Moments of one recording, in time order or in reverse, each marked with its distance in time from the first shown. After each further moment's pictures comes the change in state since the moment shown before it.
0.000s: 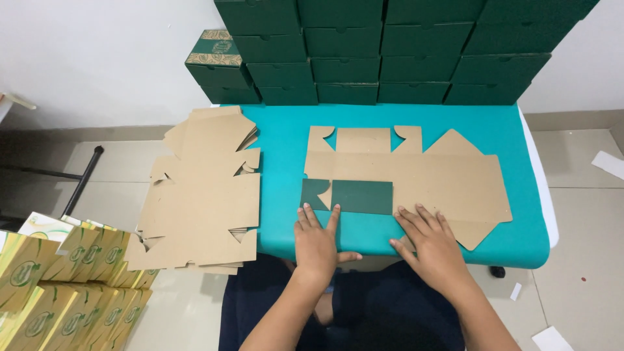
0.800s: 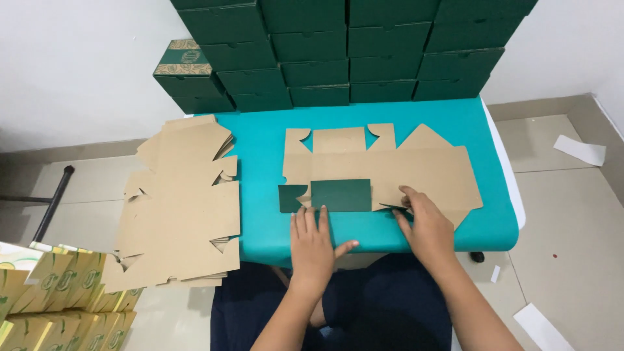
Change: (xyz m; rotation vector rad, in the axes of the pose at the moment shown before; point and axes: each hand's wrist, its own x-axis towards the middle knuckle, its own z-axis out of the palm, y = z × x) left_hand -0.001 0.018 0.026 -0.163 0.756 0.064; right_hand 0.010 0.009 -0.013 0.113 0.260 0.323
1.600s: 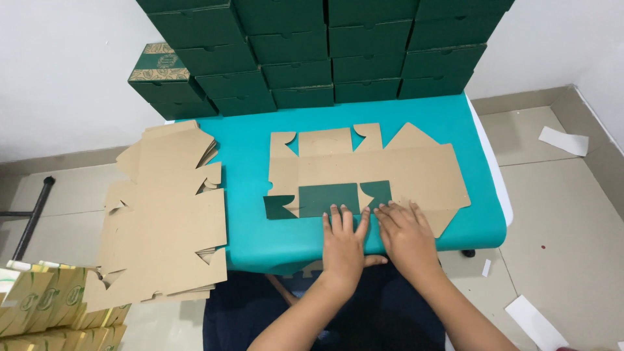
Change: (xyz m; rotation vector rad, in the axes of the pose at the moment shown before) left_hand 0.033 0.065 -0.029 -0.081 -0.506 0.274; right_hand -0.013 -0.009 0.008 -0.268 0.039 -0.254
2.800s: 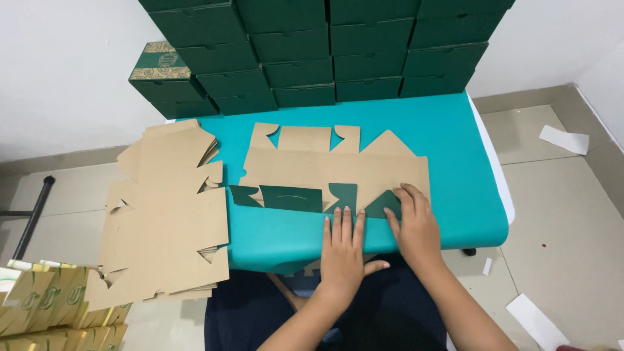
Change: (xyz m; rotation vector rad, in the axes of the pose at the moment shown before) left_hand -0.015 0.000 0.041 0.086 0.444 -0.048; right_hand 0.007 0.015 0.015 0.194 0.244 0.084
